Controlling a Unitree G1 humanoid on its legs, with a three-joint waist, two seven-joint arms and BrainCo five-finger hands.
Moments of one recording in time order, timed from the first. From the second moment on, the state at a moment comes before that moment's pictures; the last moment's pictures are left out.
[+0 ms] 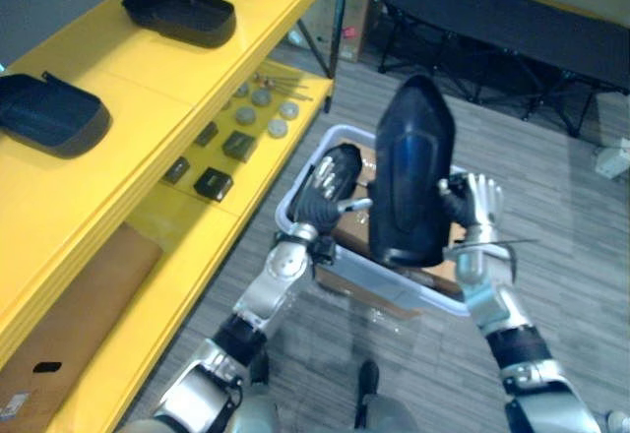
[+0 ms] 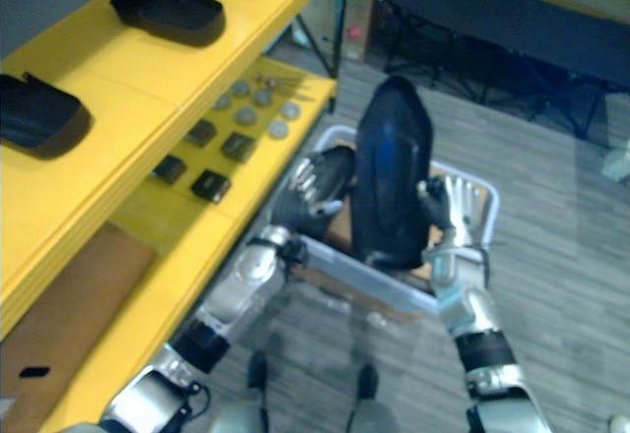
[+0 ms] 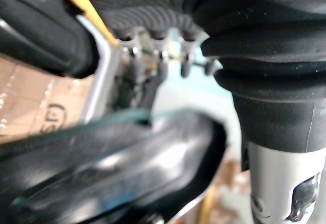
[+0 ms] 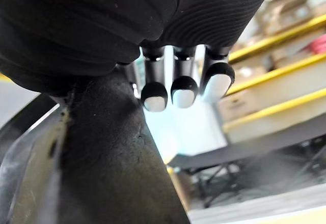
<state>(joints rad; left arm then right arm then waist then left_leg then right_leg) -0.51 0.10 -0.51 0.29 -0.36 -0.08 0.25 -0.36 -0.35 0.14 0.32 -0.76 0.04 -0.46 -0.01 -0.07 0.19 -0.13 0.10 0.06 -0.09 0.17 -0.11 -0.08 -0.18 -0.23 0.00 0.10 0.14</state>
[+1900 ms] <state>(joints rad) -0.53 -0.06 -0.35 0.40 -0.06 -0.13 0.93 -0.38 -0.27 0.39 0.35 -0.84 0.04 -0.73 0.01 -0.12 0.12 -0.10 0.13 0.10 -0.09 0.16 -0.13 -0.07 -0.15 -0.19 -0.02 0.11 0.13</state>
